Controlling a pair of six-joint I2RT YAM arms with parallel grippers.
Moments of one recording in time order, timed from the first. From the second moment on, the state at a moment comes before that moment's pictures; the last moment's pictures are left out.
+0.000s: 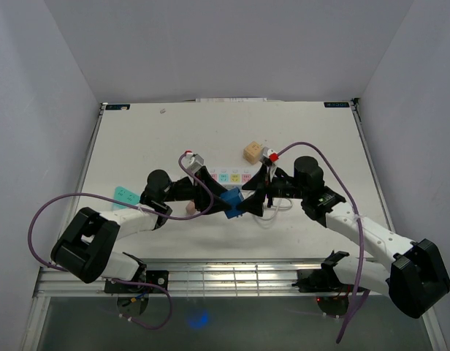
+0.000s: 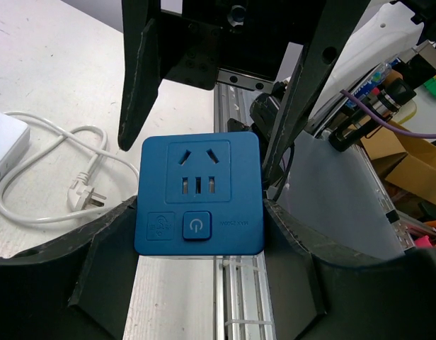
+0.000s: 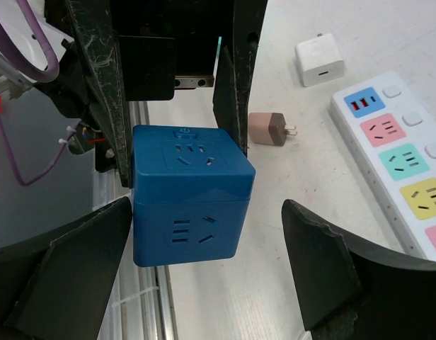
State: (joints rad) left arm -0.52 1.38 0.45 1.10 1.02 -0.64; right arm 0.60 1.08 0.63 0.22 -0.81 0.16
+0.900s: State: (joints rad) left arm -0.54 1.36 0.44 0.95 1.01 -0.53; right arm 0.60 1.17 0.70 0.16 -0.91 0.16
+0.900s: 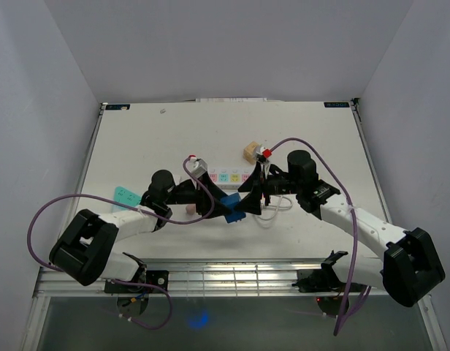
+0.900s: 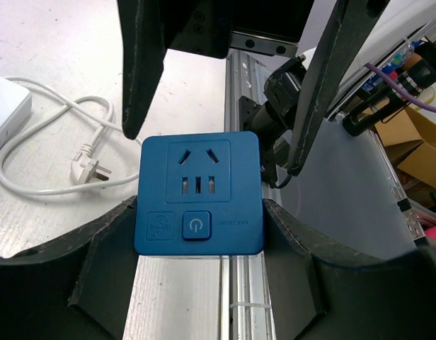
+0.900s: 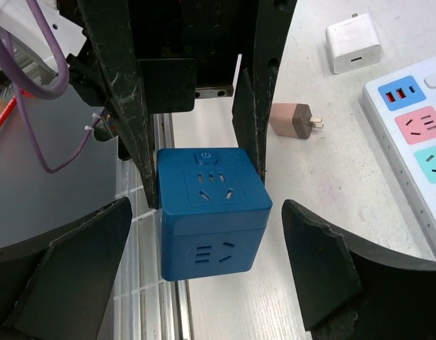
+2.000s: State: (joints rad) left arm -0.56 1.27 0.45 0.80 0.97 -0.44; right arm 0.64 1.29 0.81 0.00 -0.95 0.07
